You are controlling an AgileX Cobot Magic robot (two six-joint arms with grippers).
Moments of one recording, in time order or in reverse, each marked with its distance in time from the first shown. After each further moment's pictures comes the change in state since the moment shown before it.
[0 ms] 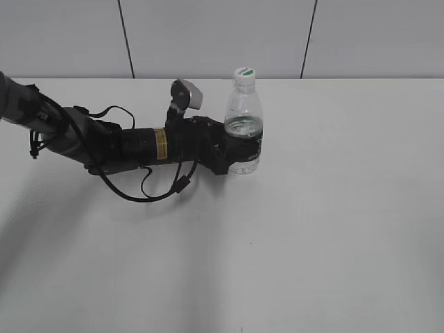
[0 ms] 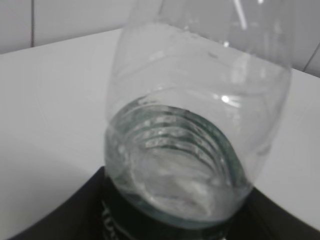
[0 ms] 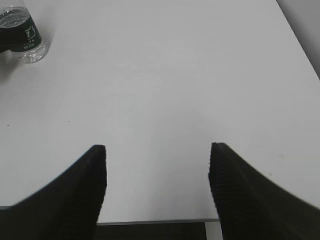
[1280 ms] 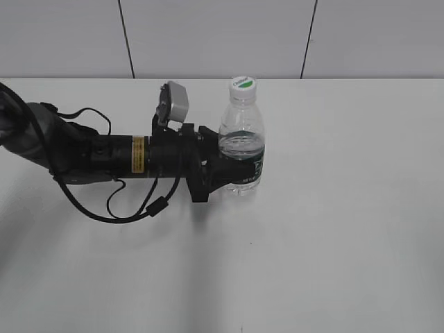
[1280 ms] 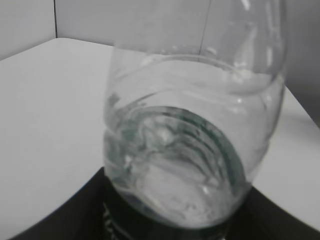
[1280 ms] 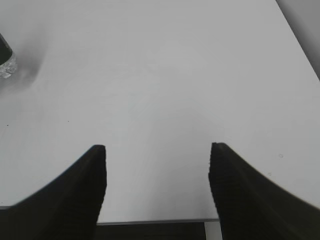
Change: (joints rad) left arm 0.010 -0.197 0.260 0.198 -0.185 0.104; right arm 0.000 0.000 0.000 0.000 0.000 0.000
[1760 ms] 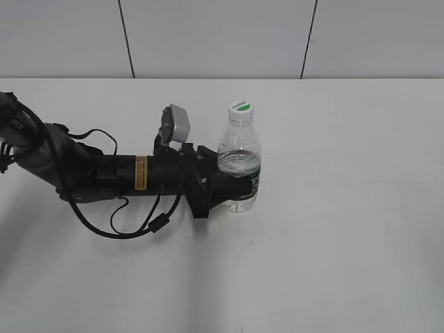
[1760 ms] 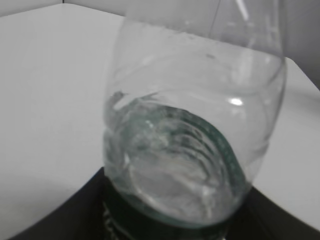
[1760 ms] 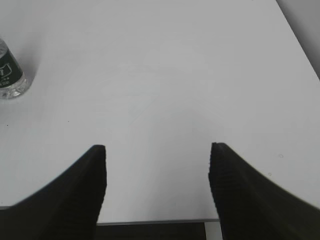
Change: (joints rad) left arm 0.000 0.103 0.000 -0.032 0.007 0.035; right arm 0.000 0.000 0.000 0.000 0.000 0.000
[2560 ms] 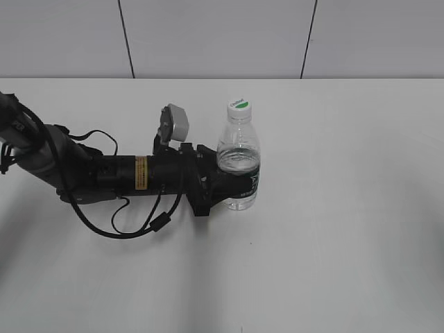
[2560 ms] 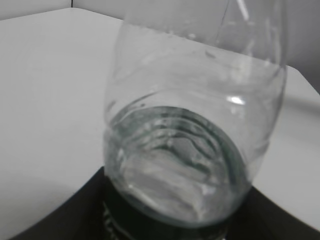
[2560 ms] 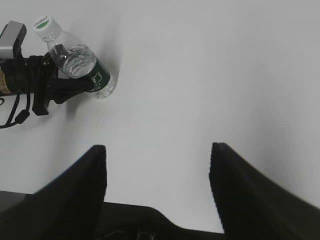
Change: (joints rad) left arm 0.000 0.017 0.000 -0.041 -0.024 0.004; right arm 0.000 0.642 -0.321 0.298 -0.048 -0.058
